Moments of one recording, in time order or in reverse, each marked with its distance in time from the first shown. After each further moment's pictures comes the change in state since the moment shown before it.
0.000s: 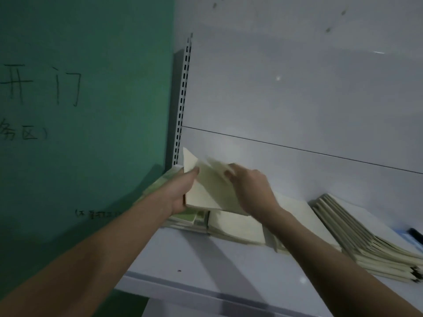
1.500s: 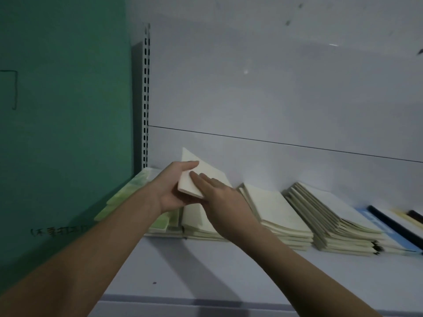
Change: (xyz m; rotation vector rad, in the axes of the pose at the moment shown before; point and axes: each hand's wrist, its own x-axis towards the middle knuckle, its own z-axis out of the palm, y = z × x) left_hand 0.006 0.014 0.043 -0.107 -0.237 -0.089; right_hand -0.032 -0.005 0.009 -0.025 0.008 -0.119
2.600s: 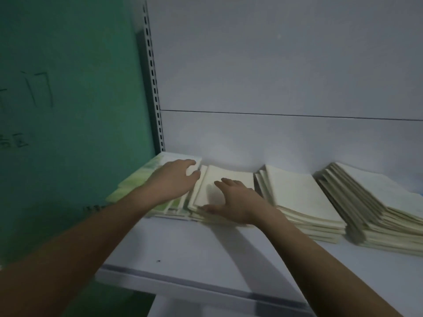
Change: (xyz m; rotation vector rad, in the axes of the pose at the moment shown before) left_hand 0.021 -0.032 -0.013 1.545 0.445 0.295; right_hand -0.010 0.069 0.046 0.214 -0.541 0.189
